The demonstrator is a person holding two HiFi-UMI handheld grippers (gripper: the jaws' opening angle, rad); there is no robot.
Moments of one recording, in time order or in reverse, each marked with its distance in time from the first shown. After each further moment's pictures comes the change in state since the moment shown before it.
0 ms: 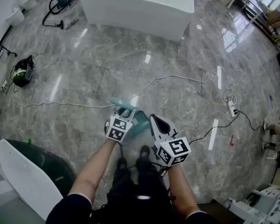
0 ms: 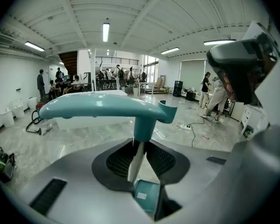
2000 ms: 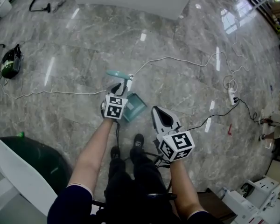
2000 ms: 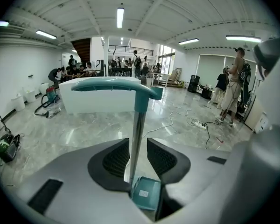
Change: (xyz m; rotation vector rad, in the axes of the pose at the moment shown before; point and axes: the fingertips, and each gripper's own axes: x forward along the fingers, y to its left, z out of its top) left arm 0.154 0.053 -0.053 -0.141 0.132 0.112; right arm 0.033 -0.113 -0.046 0.049 0.108 -0.058
